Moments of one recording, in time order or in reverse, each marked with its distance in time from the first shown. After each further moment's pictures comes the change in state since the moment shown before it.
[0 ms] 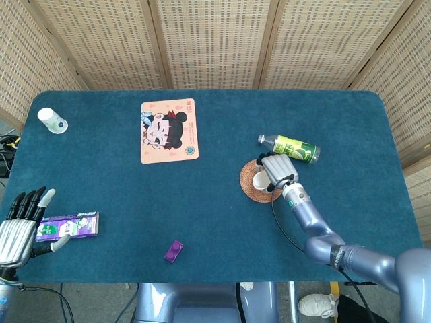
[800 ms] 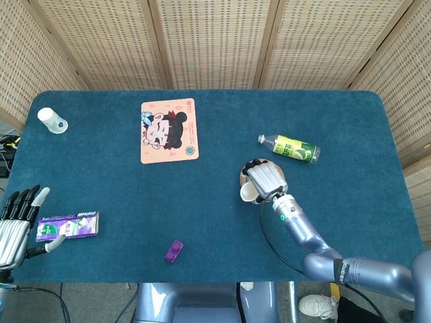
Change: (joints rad) left arm 0.014 0.022 -0.003 -0.020 0.023 0.041 -0.026; right arm -0.015 0.098 0.000 -0.312 0.049 0.122 -0.209
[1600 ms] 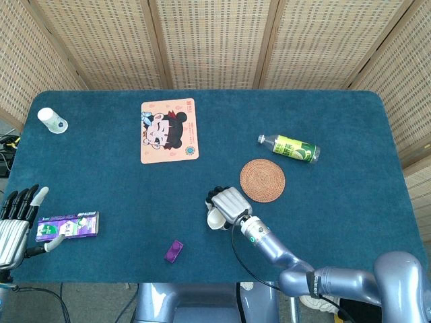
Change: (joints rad) left arm 0.003 0.001 -0.005 -0.001 -0.001 0.008 0.007; right arm 0.006 -0.228 -0.009 0.043 -0.162 -0.051 0.056
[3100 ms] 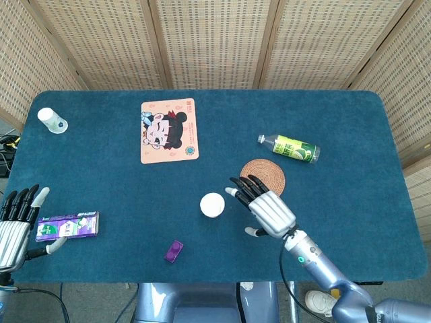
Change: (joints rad) left arm 0.010 0.003 0.001 -0.034 0.023 0.029 0.070; right arm -0.294 0.299 -0.015 -0.293 -0.470 0.185 0.233
